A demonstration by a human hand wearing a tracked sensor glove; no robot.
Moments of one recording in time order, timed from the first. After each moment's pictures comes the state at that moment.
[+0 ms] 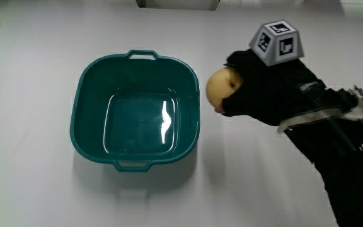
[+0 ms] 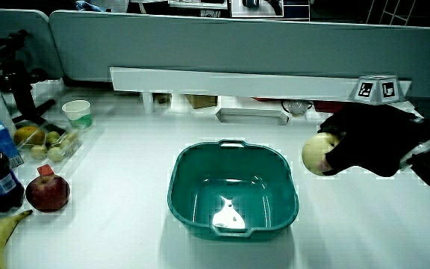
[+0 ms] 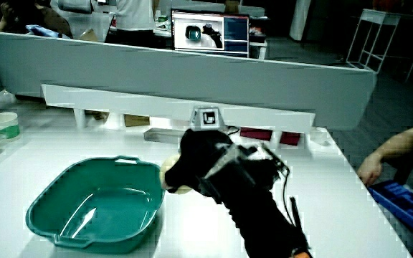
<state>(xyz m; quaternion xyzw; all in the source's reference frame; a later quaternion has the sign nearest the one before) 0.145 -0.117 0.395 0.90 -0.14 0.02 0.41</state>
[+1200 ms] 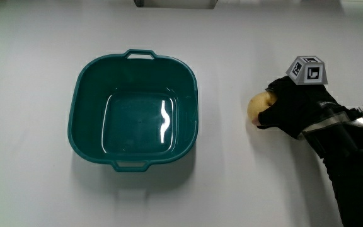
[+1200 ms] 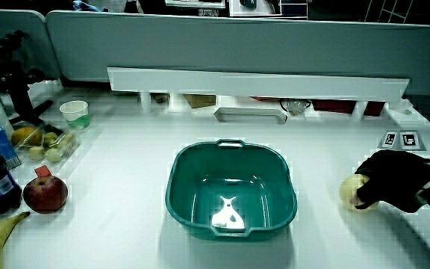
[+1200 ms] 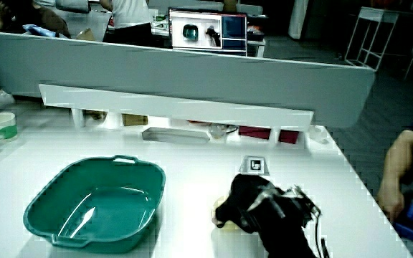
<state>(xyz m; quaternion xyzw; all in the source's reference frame) 0.222 -0.097 0.510 0.86 -0.02 0.01 0.51</state>
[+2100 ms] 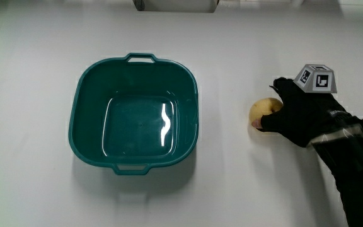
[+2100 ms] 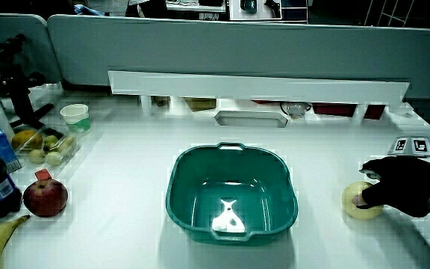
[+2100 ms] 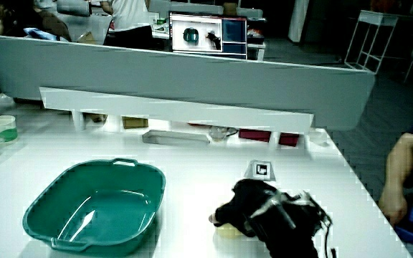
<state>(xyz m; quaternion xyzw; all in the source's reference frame) 0.202 -0.070 0.449 0.89 -0.05 -0.03 0.45</state>
